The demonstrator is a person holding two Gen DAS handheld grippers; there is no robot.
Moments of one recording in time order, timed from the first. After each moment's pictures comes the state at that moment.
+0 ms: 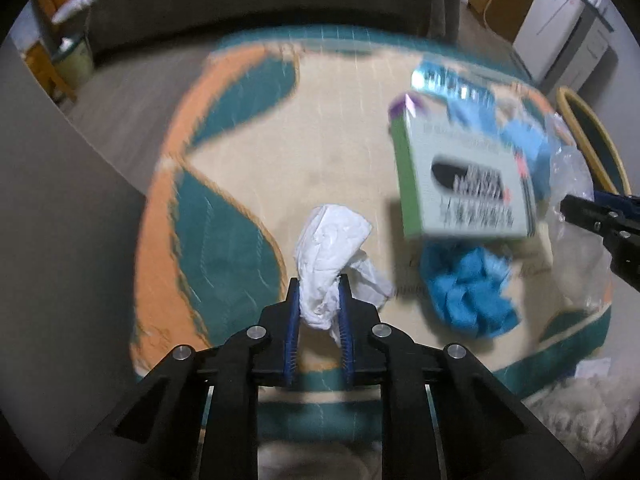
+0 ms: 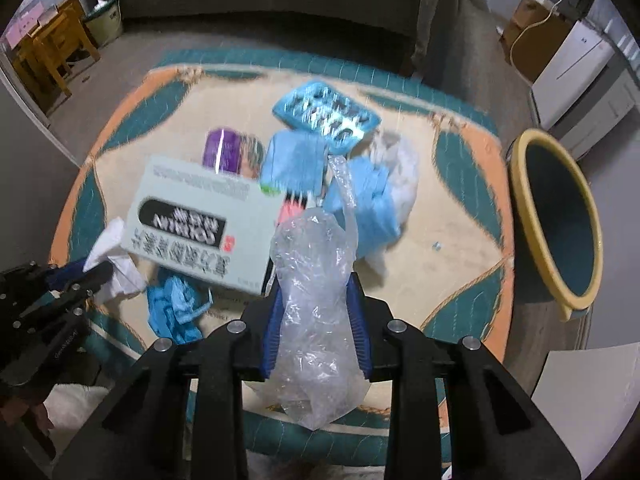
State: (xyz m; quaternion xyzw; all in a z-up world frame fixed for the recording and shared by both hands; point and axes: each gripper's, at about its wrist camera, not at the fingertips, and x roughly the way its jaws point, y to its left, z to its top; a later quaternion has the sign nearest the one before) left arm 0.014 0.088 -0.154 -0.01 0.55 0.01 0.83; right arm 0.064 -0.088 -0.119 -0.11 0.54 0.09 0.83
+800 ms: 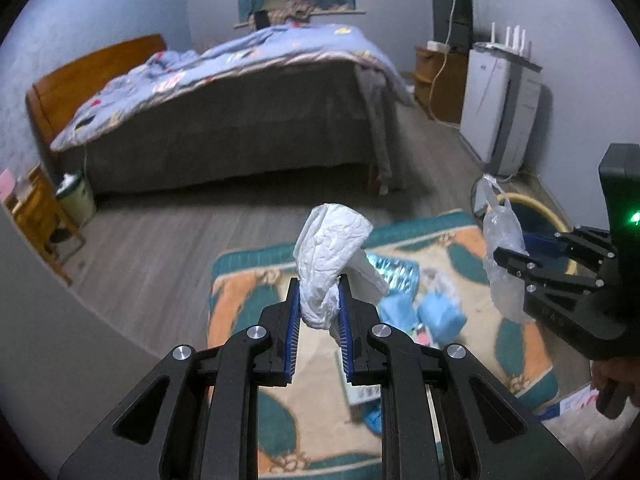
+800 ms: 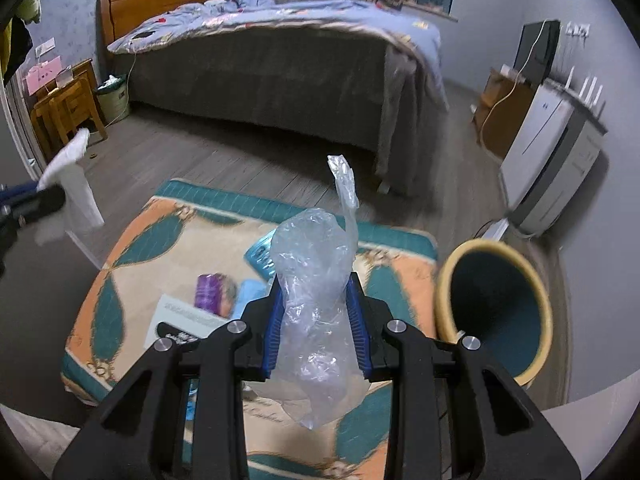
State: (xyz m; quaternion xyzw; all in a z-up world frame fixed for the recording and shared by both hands) left arm 0.041 0.045 0.029 0.06 0.37 -0.05 0.93; right arm 0.084 -0.132 -0.013 -0.10 0.39 0.09 0.91
